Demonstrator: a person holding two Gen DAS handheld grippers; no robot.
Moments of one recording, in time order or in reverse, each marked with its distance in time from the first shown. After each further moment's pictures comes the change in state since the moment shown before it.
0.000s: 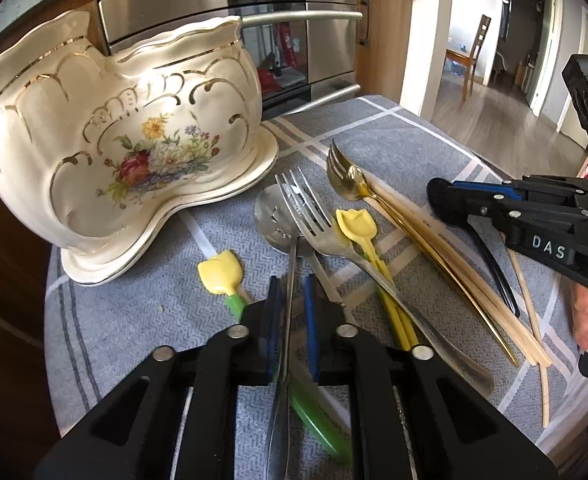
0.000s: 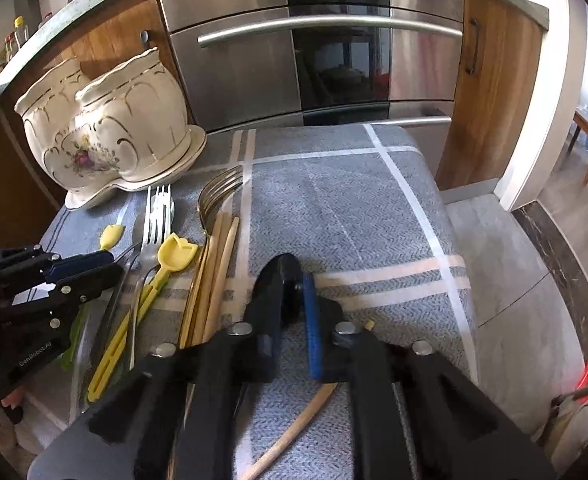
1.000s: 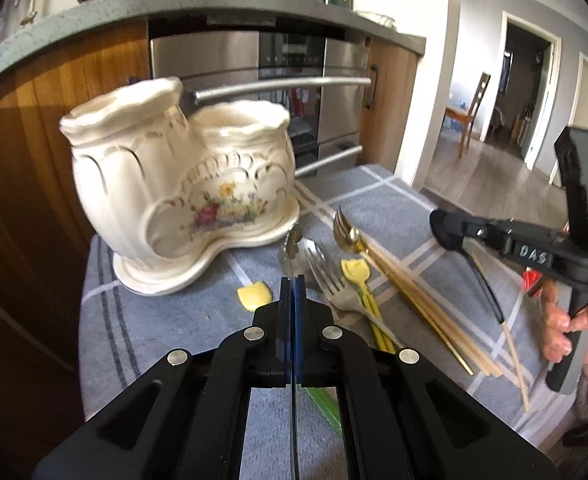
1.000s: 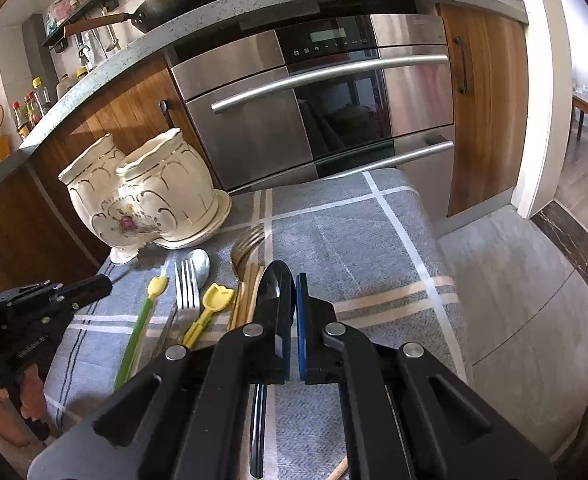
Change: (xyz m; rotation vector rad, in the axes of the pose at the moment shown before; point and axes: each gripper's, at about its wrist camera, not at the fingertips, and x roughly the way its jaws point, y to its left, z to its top) left arm -0.073 0.024 -0.011 -0.096 -0.209 -0.030; right arm -0.041 -0.011 0.001 0.079 -0.172 0.117
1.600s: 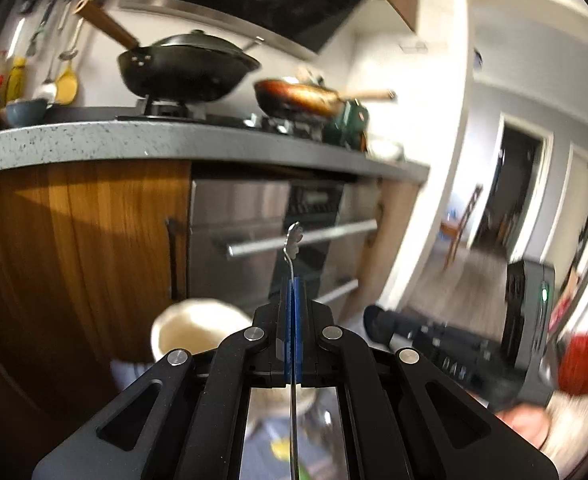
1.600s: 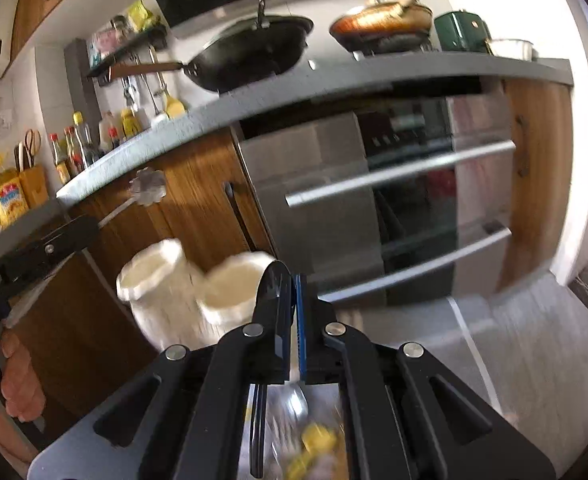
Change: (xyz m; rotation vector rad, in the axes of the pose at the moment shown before) left arm -0.063 0.072 0.117 -0.171 -0.355 -0.076; right arm 0.017 0.080 0.106 -0.052 -0.215 0.129
